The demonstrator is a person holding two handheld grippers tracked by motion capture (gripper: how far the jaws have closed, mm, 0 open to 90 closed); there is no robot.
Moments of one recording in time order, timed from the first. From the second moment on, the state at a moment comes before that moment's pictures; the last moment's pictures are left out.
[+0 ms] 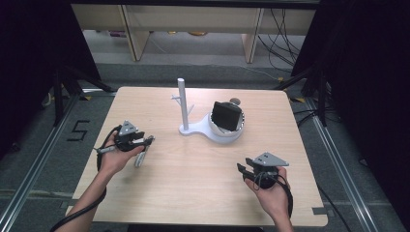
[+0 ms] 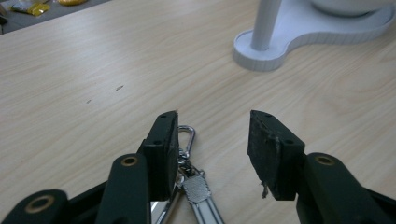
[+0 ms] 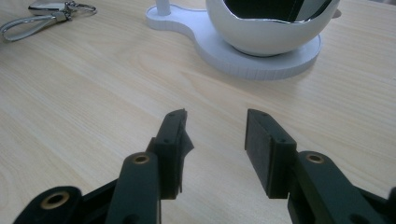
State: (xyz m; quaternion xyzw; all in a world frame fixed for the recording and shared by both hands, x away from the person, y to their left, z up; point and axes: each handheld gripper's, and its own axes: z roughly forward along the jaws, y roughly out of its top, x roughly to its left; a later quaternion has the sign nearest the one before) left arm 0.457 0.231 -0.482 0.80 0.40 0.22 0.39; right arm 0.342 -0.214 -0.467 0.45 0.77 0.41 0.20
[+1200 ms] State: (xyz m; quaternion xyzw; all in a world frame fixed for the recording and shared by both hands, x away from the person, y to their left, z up) left arm 0.508 0.213 -0.497 0.86 0.42 0.18 0.23; right arm 0.344 -0.211 -0.472 0.43 0.79 0.40 0.21
